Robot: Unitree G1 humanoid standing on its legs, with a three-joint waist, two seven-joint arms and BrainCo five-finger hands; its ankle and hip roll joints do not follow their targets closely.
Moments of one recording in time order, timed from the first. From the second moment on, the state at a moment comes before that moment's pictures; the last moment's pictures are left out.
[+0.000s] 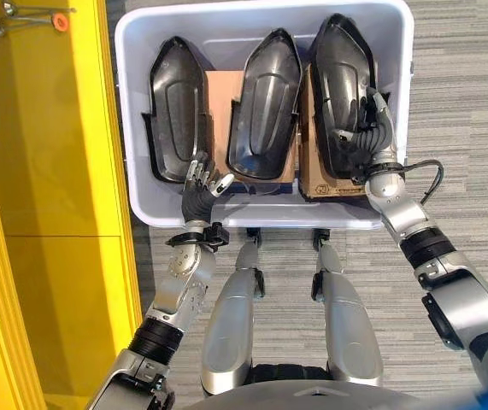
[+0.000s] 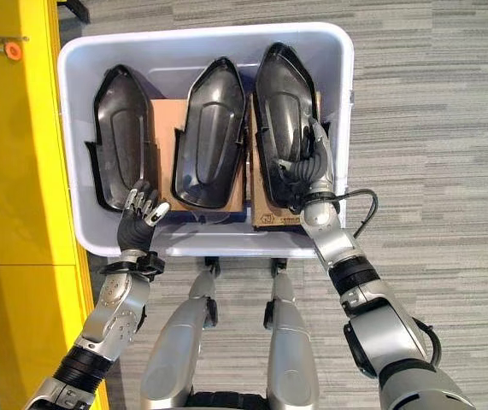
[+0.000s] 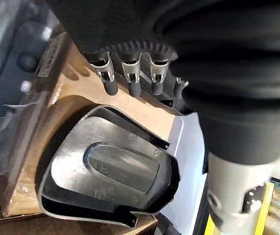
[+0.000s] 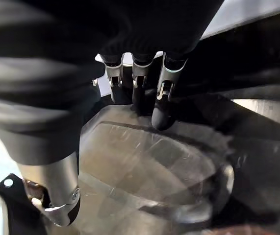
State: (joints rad) left arm -0.16 0.29 -0.28 0.06 -0.65 -0.25 0.32; right arm -0.78 -0.41 0.36 0.63 0.02 -0.06 -0.48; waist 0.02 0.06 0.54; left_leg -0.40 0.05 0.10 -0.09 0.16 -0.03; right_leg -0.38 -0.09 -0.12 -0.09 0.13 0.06
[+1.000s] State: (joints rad) left arm -0.18 0.28 -0.28 0.06 -0.64 -0.26 0.33; right arm -0.63 -0.41 0.39 0.38 -0.13 0.00 -0.44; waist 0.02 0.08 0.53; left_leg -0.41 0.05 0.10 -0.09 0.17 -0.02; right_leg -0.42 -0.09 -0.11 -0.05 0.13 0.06
